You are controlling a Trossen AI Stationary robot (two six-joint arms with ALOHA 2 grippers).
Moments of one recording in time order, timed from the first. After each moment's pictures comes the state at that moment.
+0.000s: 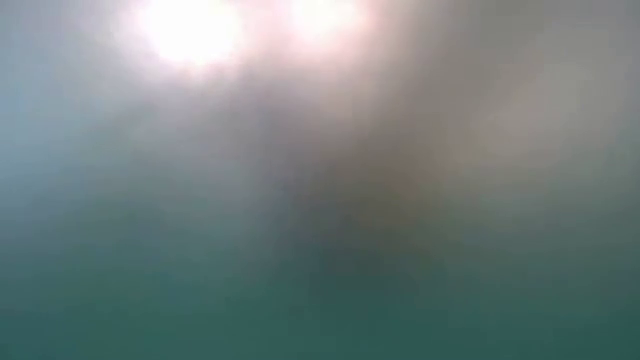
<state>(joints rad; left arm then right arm) 0.39 1.66 0.78 0.53 0.67 -0.46 -0.24 1.19 1.05 -0.66 -0.41 0.48</state>
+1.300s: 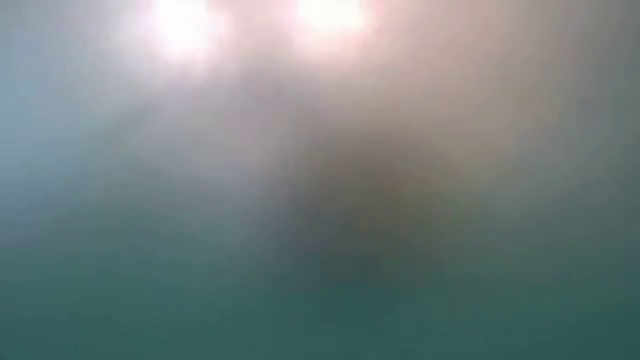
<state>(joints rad) 0.34 1.66 0.77 0.86 0.40 -0.88 0.89 1.07 0.82 -0.76 0.55 1.29</state>
